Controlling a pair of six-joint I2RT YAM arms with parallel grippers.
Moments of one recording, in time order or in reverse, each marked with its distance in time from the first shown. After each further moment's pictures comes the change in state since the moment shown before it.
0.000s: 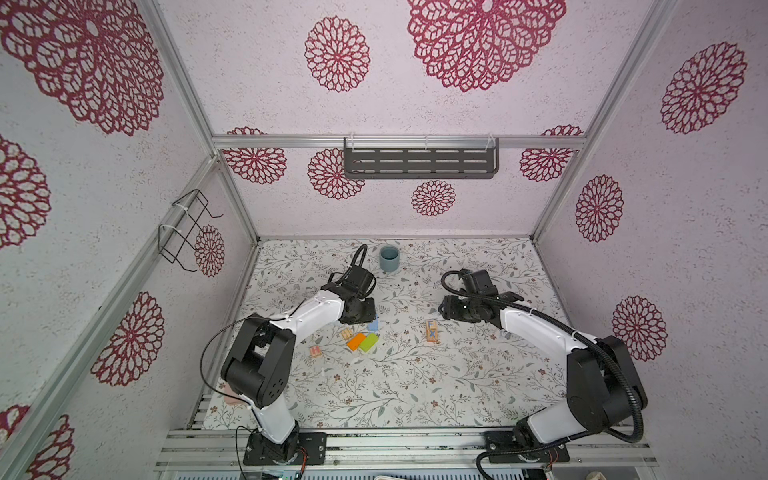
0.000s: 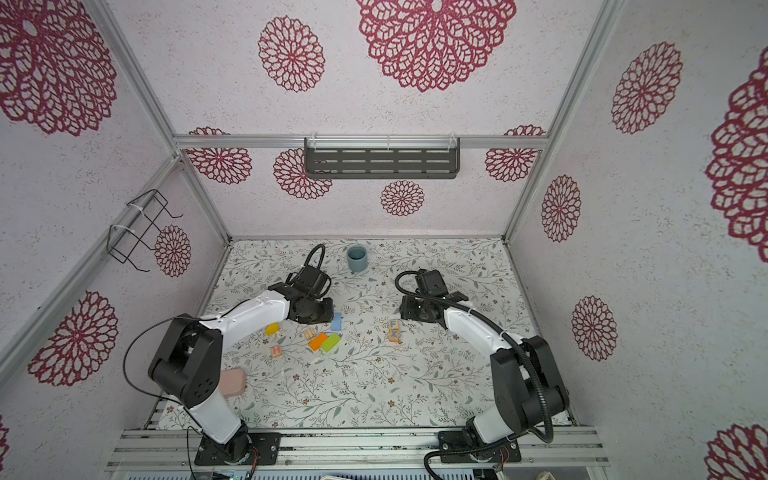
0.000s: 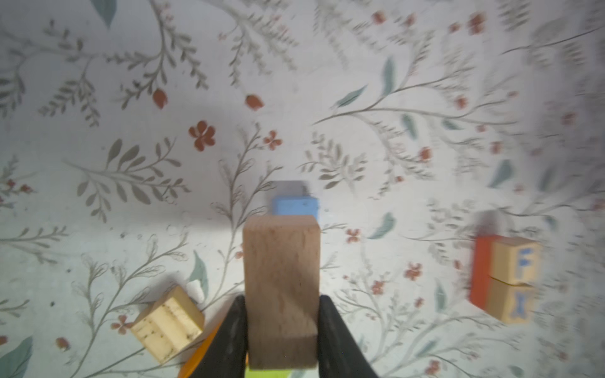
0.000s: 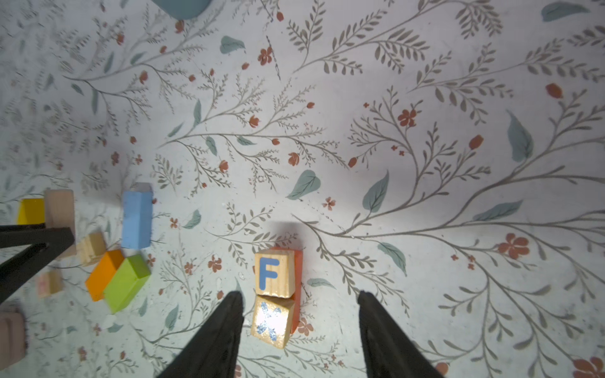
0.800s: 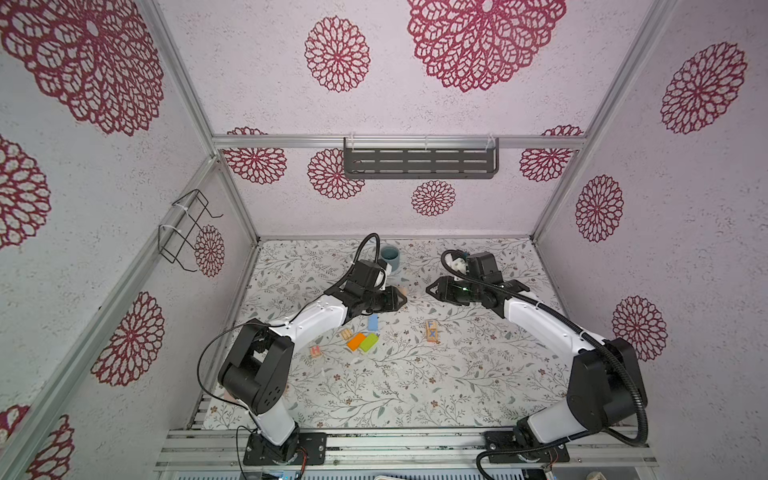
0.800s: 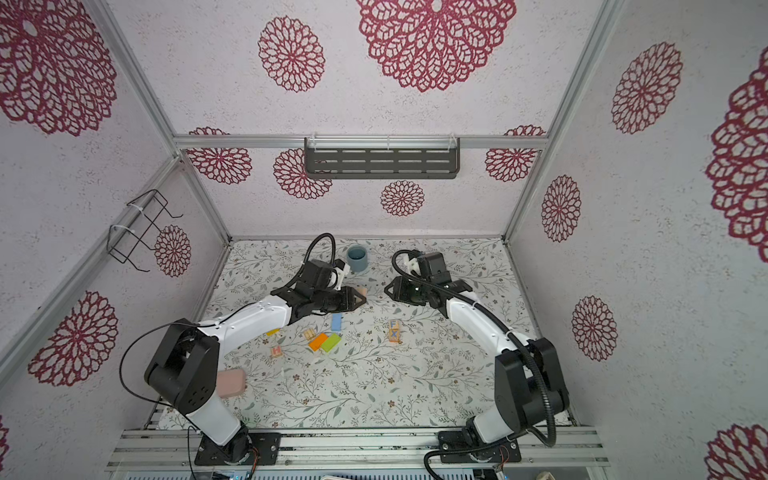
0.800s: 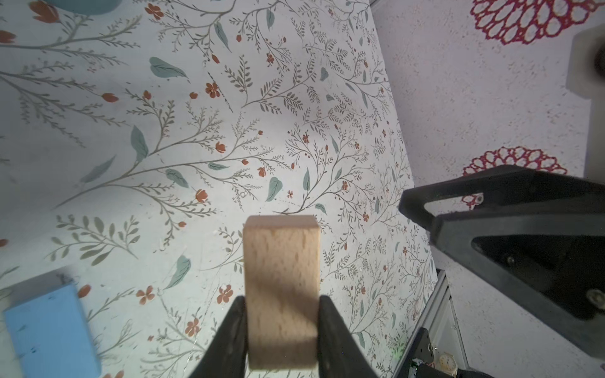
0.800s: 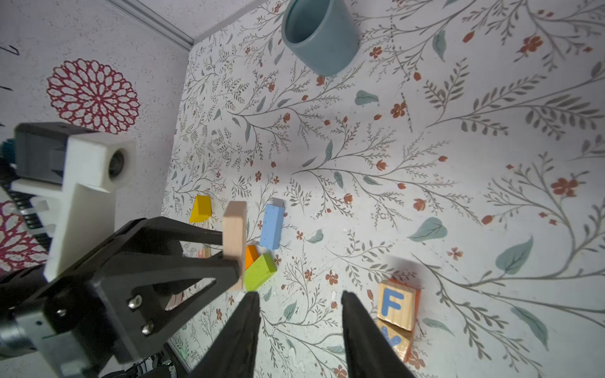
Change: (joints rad) left arm -0.076 0.018 -0.022 0.378 0.324 -0.044; right arm 0.033 0.043 0.168 0.048 -0.237 0.072
